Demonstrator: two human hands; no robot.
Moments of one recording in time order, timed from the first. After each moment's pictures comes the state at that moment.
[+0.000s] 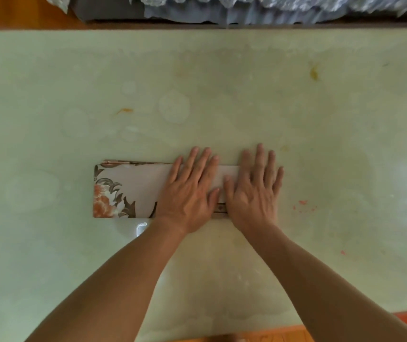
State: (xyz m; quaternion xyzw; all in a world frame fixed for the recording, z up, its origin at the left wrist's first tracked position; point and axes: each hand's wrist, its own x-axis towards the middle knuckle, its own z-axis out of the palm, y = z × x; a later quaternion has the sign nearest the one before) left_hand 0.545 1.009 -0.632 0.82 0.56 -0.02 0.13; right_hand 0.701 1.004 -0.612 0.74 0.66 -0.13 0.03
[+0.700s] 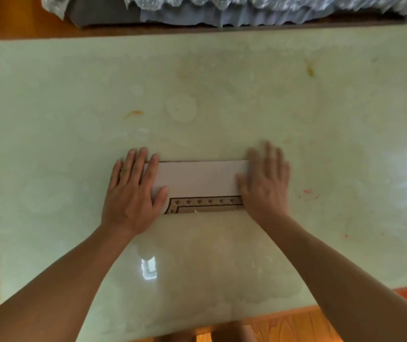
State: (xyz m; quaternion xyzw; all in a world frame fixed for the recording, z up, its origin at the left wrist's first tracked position) left_hand 0.406 0.996 -0.629 0.79 0.61 -0.03 0.07; right_hand 0.711 0.998 -0.606 0.74 0.65 -0.16 0.01
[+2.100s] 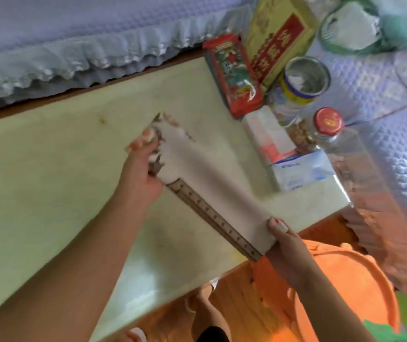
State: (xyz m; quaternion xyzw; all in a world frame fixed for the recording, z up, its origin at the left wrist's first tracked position) left_hand 0.955 1.060 -0.451 0.11 0.48 0.41 0.77; right_hand 1.182 0.812 -0.479 0.62 -0.05 -0.60 -0.51
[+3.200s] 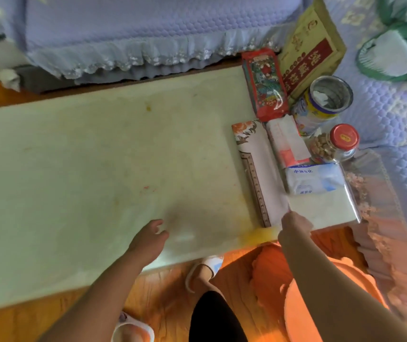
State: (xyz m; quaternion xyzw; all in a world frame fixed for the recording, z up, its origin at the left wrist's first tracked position) left_hand 0.862 0.861 -0.429 0.42 0.73 -0.07 0.53; right_hand 1.214 0.853 -0.490 0.88 -0.20 -0.33 -0.26
